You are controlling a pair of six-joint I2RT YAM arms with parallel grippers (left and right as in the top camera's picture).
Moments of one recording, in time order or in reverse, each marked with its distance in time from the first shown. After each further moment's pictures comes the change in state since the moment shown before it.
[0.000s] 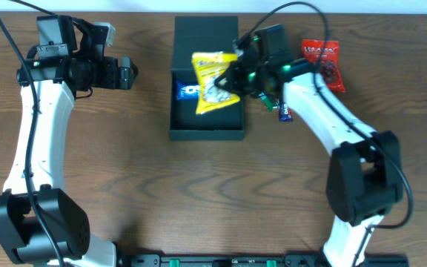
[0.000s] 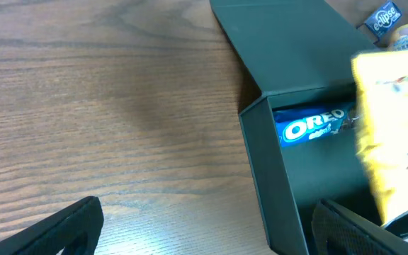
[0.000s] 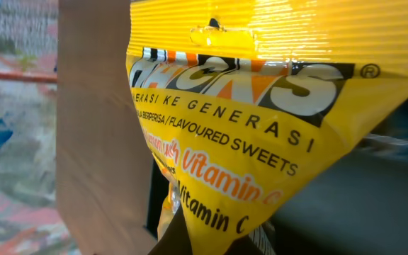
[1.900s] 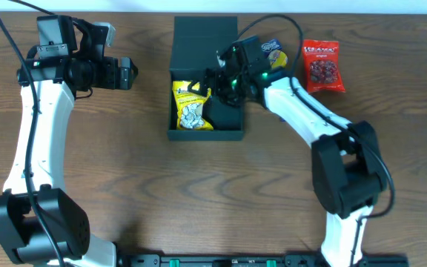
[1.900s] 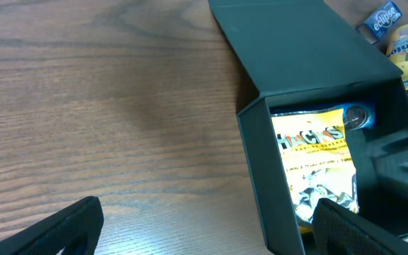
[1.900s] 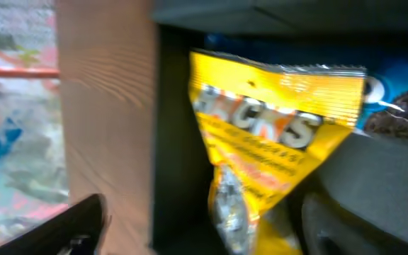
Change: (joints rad) left arm 0.000 0.000 0.000 0.000 0.000 0.000; right arm 0.050 0.056 0.000 0.074 -0.010 0.082
